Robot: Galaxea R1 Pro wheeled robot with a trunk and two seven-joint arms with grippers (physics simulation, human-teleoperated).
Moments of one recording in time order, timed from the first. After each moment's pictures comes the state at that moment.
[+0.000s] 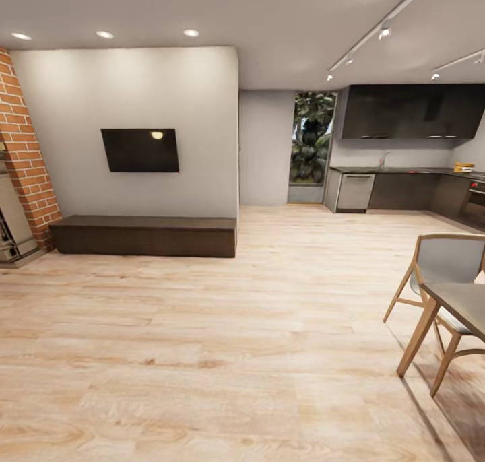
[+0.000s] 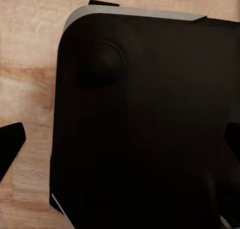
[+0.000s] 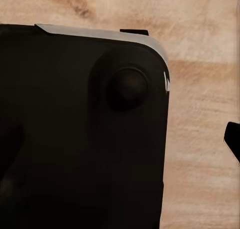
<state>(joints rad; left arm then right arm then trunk) 0.00 -0.02 0.07 -0.02 0.08 -0.03 0.01 0.00 0.00 -0.01 0.01 0.04 -0.15 0.00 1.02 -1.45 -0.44</state>
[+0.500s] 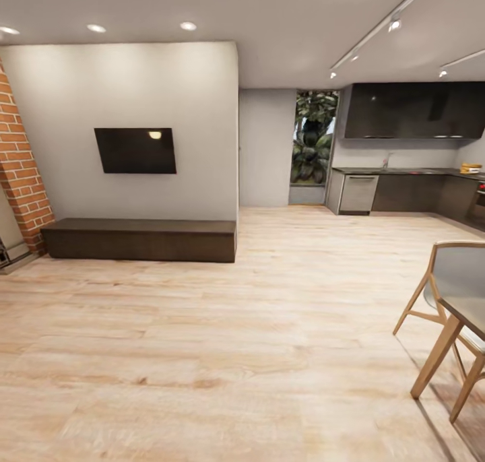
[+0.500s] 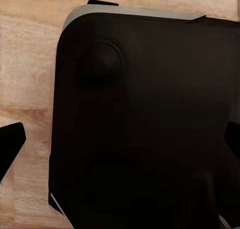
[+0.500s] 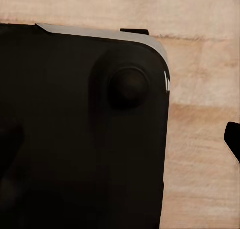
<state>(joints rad) 0.00 -0.02 0.07 -0.02 0.08 -0.03 0.01 0.00 0.00 -0.01 0.01 0.04 -0.15 0.00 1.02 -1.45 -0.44</state>
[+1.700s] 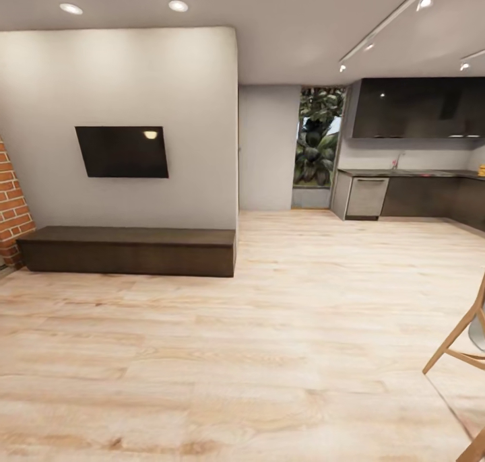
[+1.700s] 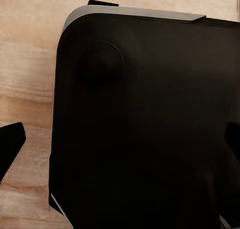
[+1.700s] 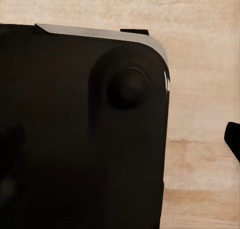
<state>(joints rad) 0.00 -0.02 0.07 -0.02 0.08 -0.03 0.01 0.00 0.00 -0.01 0.01 0.04 -0.15 0.00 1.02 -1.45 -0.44</state>
